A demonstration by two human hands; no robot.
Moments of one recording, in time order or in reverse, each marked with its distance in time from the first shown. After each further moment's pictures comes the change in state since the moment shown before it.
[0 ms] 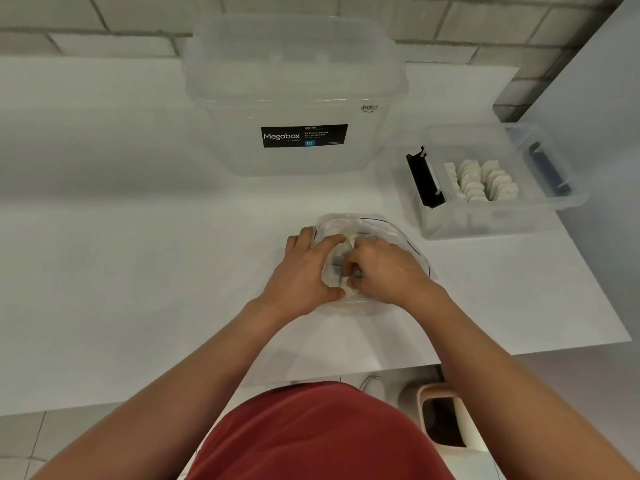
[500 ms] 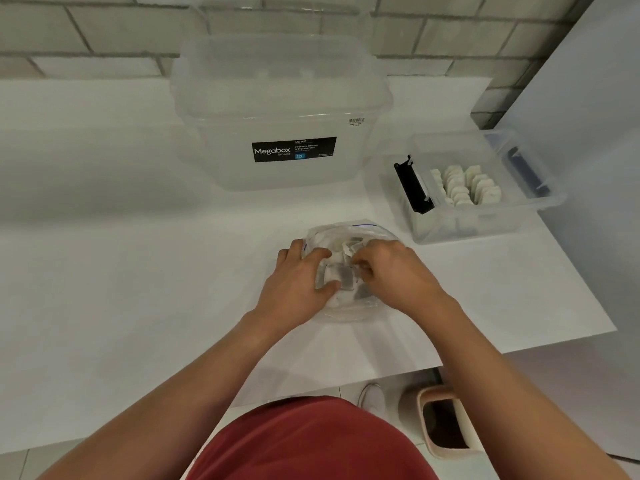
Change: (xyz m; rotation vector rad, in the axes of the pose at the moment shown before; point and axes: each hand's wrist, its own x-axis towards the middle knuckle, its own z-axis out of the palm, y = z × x) left_hand 0.002 -0.007 0.000 0.066 0.063 -0.026; right_hand -0.014 0.006 -0.006 0.036 0.223 0.093
